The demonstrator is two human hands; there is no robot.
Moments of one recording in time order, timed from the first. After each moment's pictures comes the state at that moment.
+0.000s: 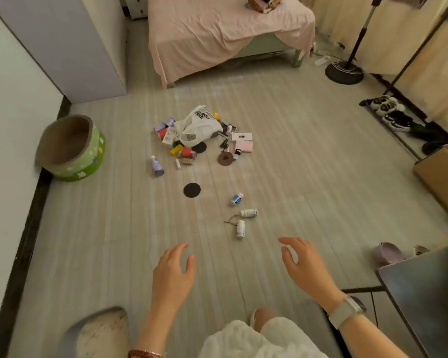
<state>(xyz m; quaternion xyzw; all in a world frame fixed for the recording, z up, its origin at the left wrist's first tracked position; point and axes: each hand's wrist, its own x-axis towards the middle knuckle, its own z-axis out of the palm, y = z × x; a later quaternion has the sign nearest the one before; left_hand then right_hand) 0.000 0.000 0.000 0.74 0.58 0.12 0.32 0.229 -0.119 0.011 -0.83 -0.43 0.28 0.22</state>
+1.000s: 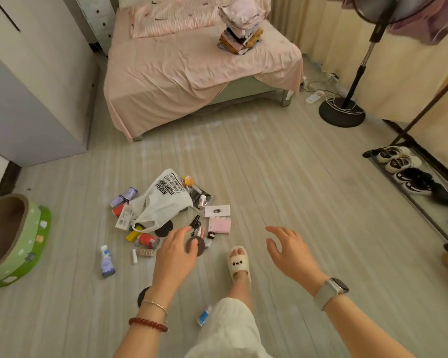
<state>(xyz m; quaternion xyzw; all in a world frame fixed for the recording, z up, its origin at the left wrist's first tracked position) 0.531 0.444 0.007 0.78 0.55 0.09 0.30 0.733 0.322 -0.008 -0.83 -0.44 0.28 0.19</state>
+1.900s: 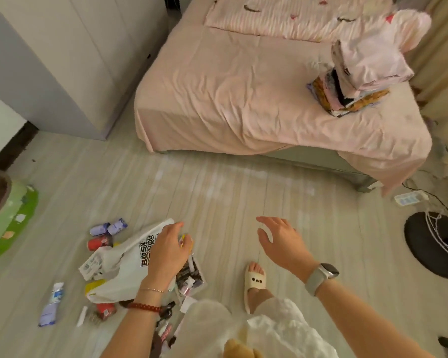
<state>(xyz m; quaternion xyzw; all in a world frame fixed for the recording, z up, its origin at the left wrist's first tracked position) 0.833 1.016 -0.034 0.60 0.72 0.12 0.32 1.069 1.004 -0.014 -0.70 -0.64 0.30 0.04</state>
